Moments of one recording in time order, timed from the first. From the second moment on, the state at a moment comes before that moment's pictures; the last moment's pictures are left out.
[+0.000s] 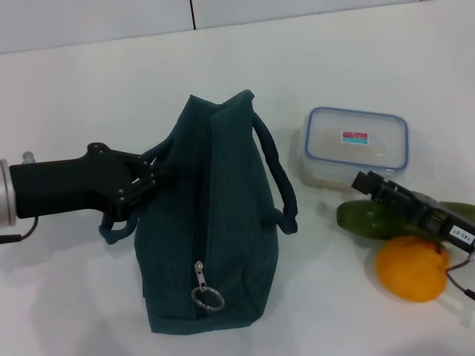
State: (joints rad) left arm -0.43 -2.09 1.07 0.95 1.83 1.52 -1.58; right arm 0.29 2.01 -0.69 -0.03 -1.47 -1.61 1.27
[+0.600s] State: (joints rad) left arm -0.43 -2.09 1.06 0.94 1.83 1.49 -1.57; right arm 0.24 2.00 -0.68 -0.11 -1.46 -1.59 1.35
